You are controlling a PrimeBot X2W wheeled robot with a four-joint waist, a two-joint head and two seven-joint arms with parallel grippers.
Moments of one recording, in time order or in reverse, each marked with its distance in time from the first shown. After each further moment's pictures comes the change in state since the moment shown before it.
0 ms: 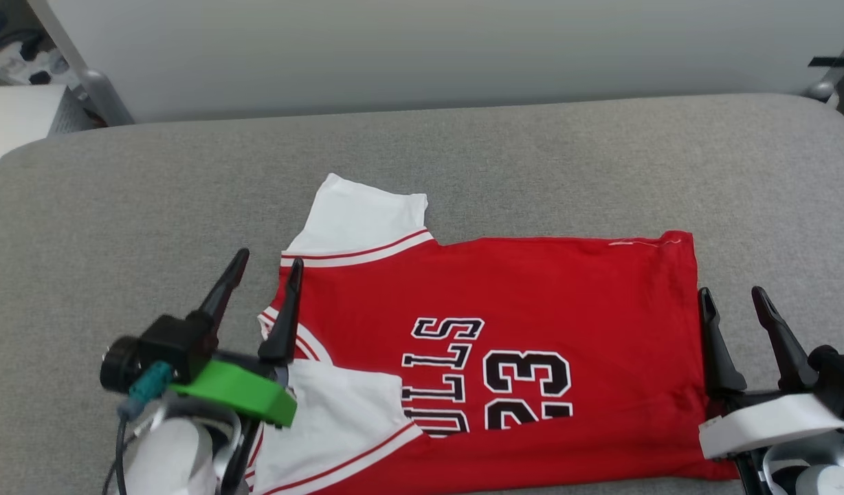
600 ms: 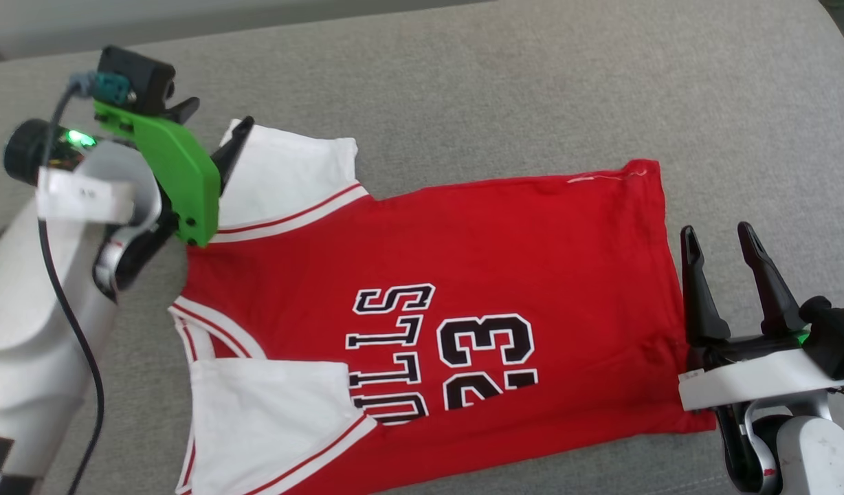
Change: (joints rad) left arm -0.648 0.323 -0.296 0.217 -0.316 -0.009 0.628; right arm -0.119 0.037 0.041 -0.037 -0.022 0.000 -0.021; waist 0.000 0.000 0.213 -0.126
